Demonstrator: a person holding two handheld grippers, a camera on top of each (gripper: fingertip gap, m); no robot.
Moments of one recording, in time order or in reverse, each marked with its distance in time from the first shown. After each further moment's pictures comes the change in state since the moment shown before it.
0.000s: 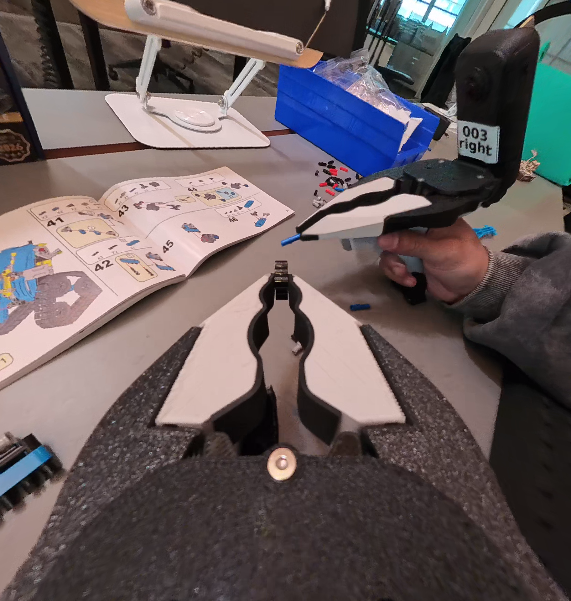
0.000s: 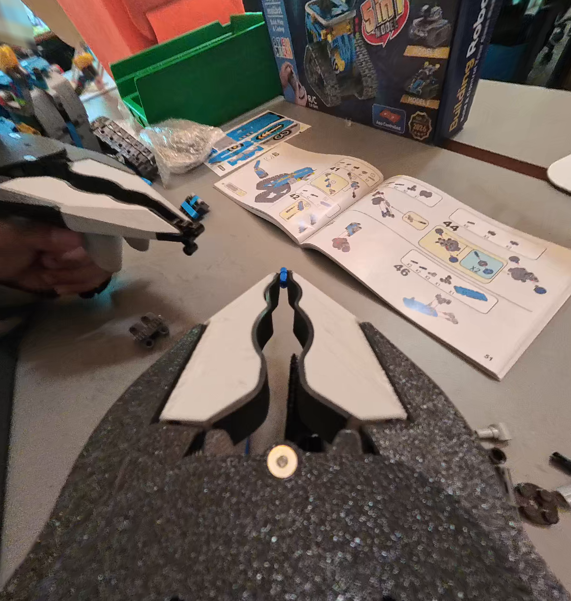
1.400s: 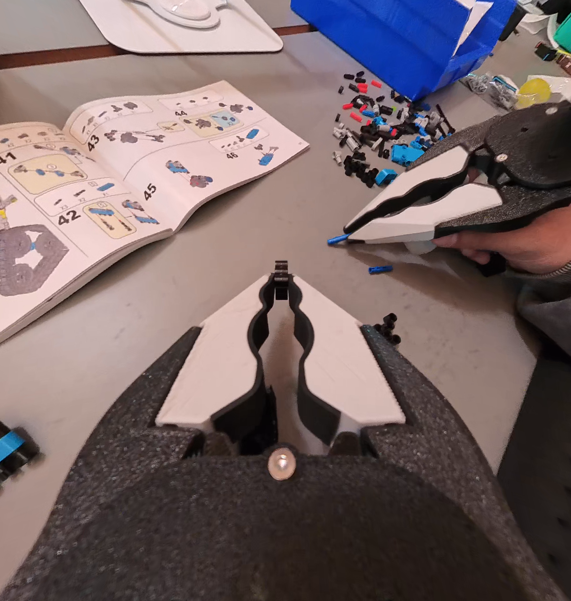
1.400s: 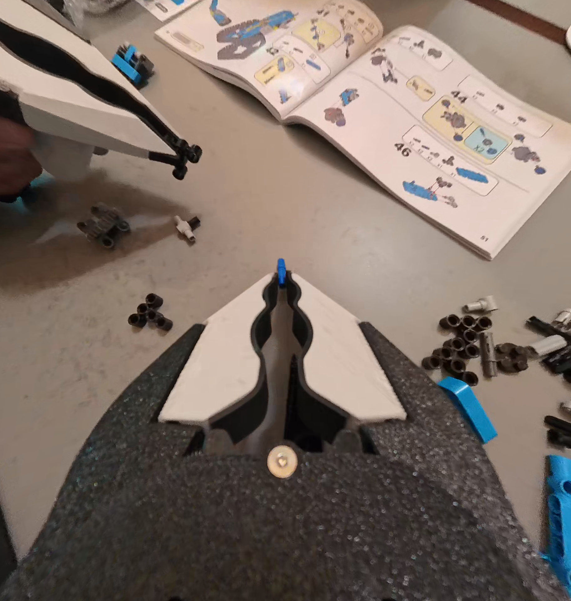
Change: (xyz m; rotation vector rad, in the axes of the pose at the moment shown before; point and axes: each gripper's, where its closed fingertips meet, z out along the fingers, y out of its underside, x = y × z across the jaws) left arm -0.003 0.038 0.018 -0.223 -0.062 0.004; right arm 0.004 0.068 -0.028 -0.284 0.135 -0.048
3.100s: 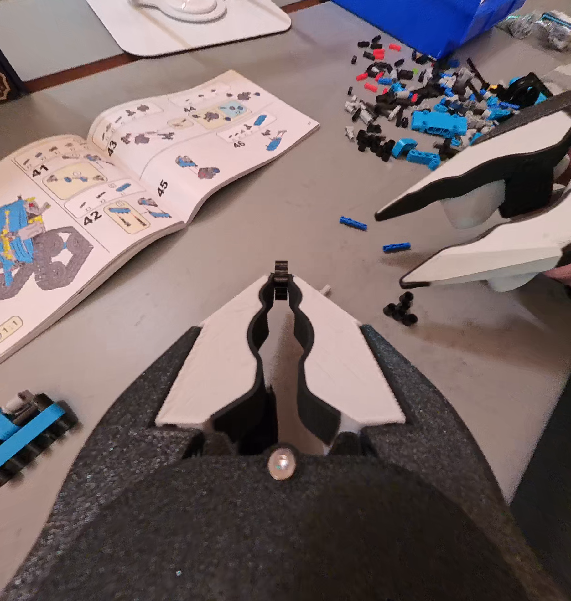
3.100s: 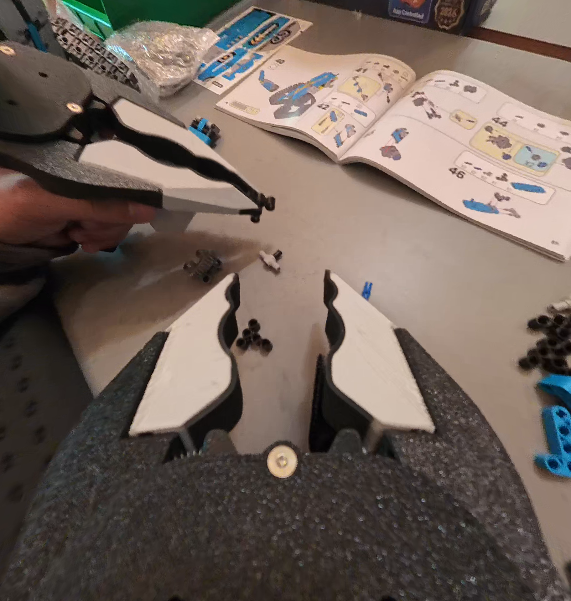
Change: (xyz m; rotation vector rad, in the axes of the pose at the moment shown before) left arm -0.001 0.009 -0.007 -0.037 -0.086 0.109; right arm -0.056 -0.025 -0.013 0.097 -0.016 0.108
